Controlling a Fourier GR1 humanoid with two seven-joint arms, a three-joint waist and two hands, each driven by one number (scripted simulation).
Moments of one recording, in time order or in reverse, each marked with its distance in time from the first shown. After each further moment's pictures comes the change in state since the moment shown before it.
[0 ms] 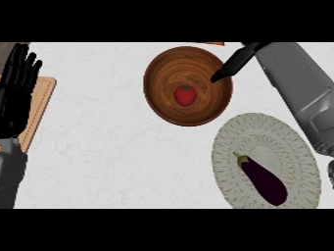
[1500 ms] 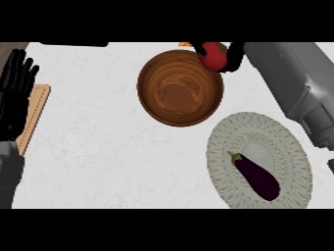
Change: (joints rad) left arm 0.022 0.014 0.005 0.024 0.004 0.014 -0.004; right arm -0.053 0.007 0.378 -0.167 0.361 -0.077 -0.235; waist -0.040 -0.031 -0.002
